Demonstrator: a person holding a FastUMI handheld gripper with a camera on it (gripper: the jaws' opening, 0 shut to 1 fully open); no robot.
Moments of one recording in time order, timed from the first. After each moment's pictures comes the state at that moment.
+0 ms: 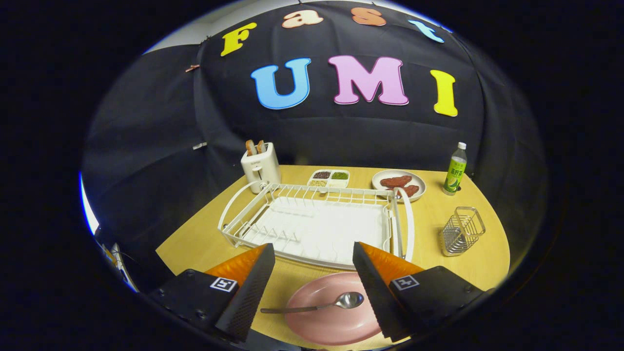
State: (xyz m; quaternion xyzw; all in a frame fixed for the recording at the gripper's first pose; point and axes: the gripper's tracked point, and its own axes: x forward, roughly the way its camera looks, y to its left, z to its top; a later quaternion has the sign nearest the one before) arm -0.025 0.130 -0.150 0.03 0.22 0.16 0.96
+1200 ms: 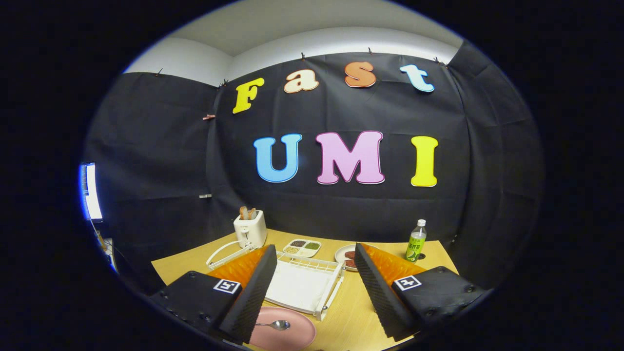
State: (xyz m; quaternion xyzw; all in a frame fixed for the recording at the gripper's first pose) arm -0.033 -0.011 -0.019 0.01 0.01 0.18 0.98
